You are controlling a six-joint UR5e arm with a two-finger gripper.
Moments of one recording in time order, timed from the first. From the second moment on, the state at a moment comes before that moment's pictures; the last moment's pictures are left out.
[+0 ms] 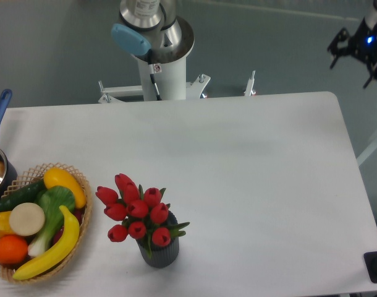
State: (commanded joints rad) arm 3.14 -1.90 -1.49 -1.35 1.54 1.86
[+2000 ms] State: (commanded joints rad) arm 2.87 -1.66 -1.85 -1.28 0.88 1.57
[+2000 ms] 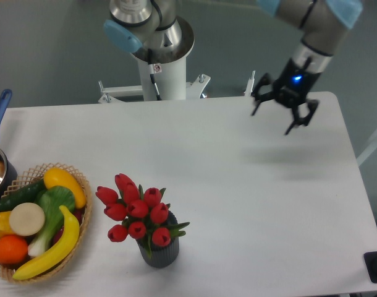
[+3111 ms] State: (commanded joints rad) arm 2.55 -1.96 -1.73 -0.87 0.52 1.37
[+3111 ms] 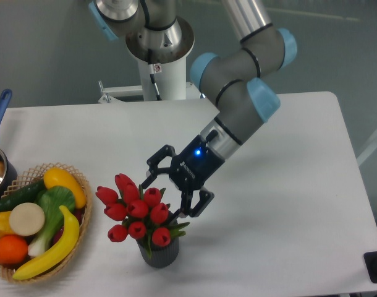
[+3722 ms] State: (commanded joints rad) arm 2.54 -1.97 -1.71 -0.87 0.51 1.27
